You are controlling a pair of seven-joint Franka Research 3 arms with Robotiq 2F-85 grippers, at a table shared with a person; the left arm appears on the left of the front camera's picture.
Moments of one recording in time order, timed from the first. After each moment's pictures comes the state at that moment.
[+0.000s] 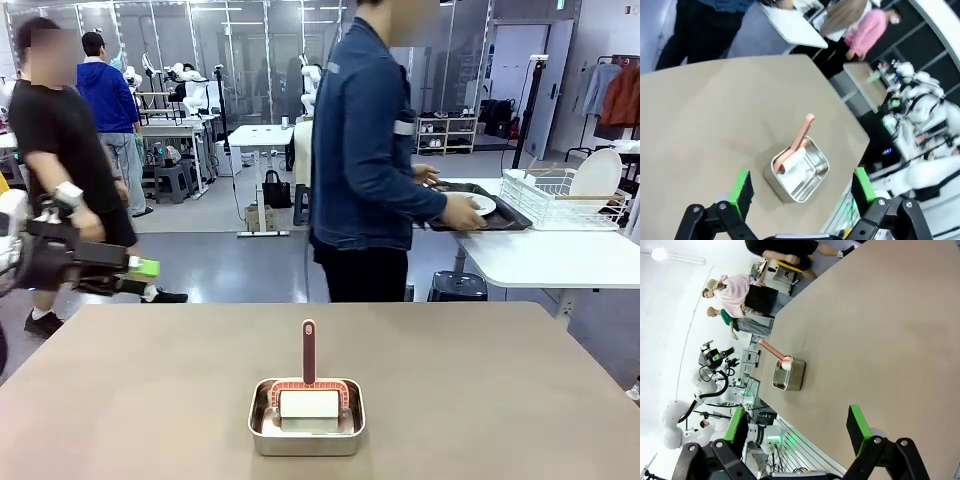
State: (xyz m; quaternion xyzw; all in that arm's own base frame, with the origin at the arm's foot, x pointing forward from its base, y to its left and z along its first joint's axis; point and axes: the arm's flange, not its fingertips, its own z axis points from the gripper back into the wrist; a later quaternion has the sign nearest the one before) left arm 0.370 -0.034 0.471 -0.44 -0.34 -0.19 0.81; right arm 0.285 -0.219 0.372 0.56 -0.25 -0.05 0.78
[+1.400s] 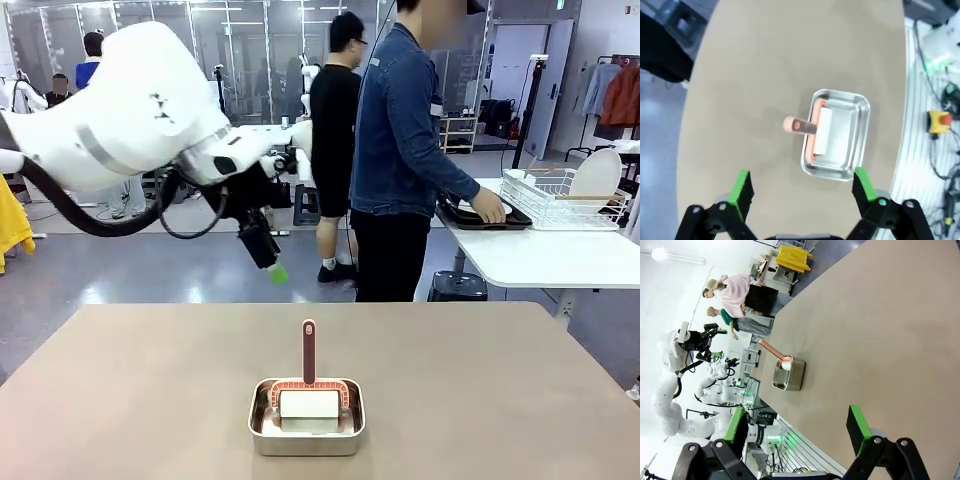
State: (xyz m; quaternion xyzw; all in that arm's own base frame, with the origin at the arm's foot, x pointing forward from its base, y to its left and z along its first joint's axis) left arm 0.431 -0.287 0.567 -0.12 -0.19 -0.63 0.74; right arm 0.285 -0.219 0.372 0.56 -0.25 -0.05 0.78
